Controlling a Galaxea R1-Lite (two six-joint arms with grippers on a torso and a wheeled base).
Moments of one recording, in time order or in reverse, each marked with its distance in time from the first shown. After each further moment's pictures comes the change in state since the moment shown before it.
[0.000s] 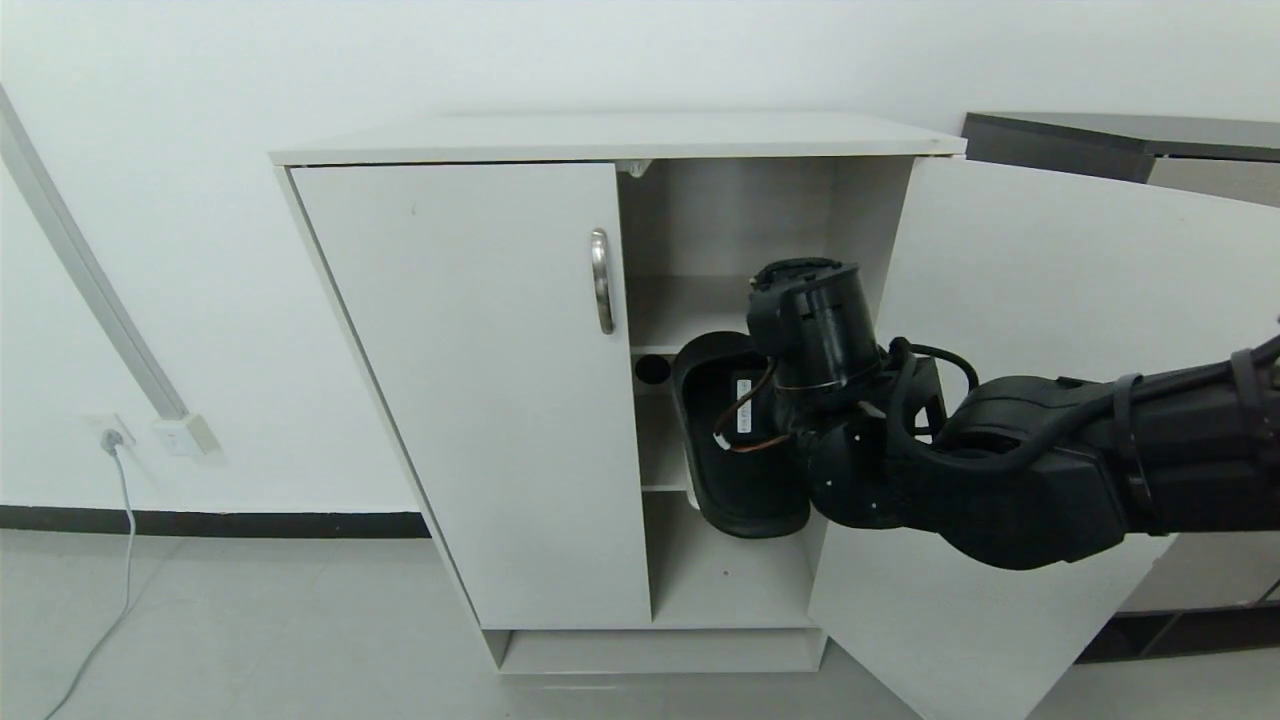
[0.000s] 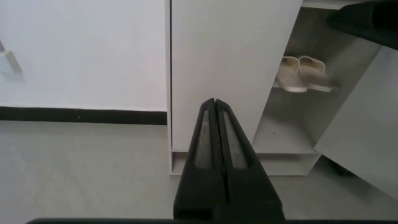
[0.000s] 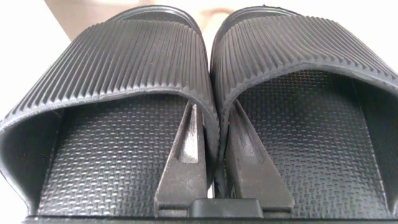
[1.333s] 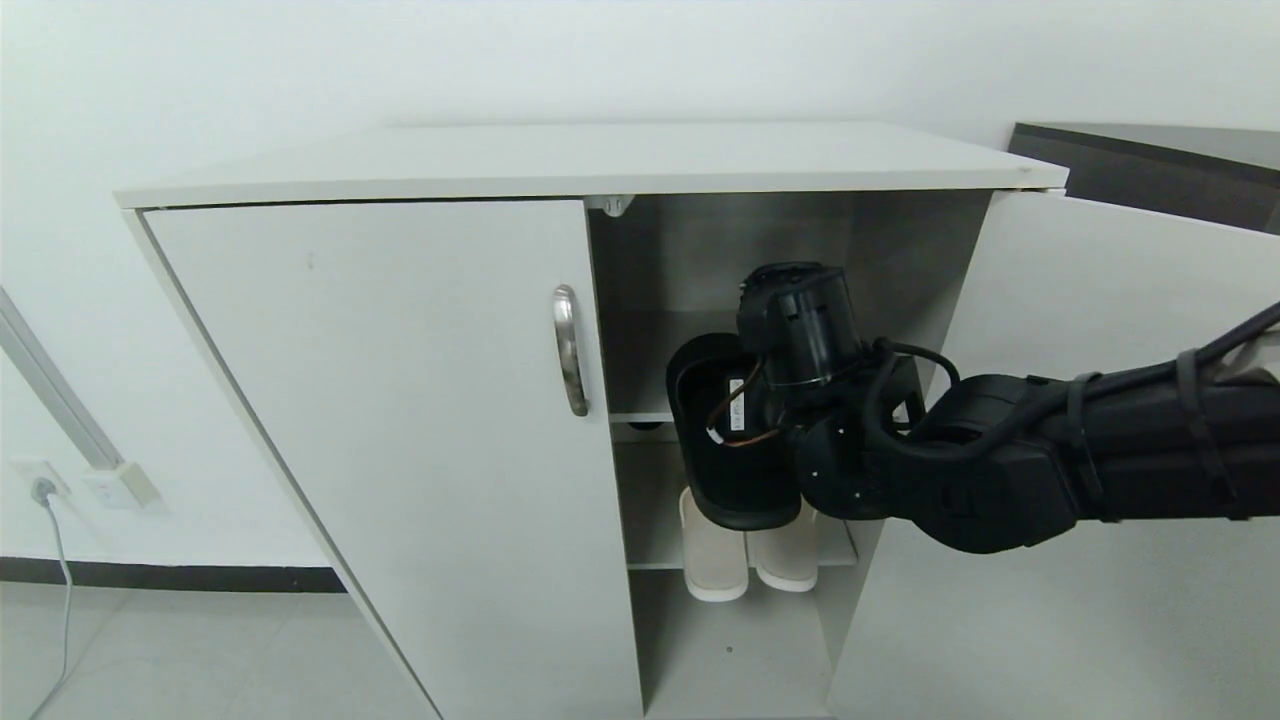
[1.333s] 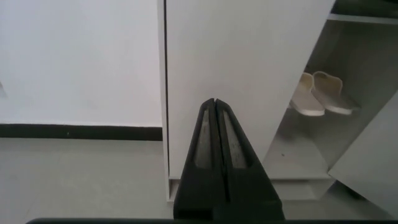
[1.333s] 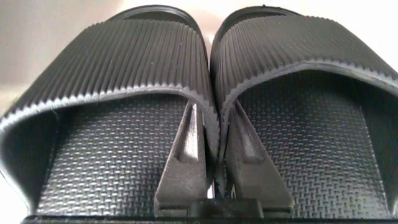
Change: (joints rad) left arm 0.000 0.000 0.000 0.000 0.000 -0.001; right arm -0.028 0.046 -0.043 -0.007 0.035 -0.021
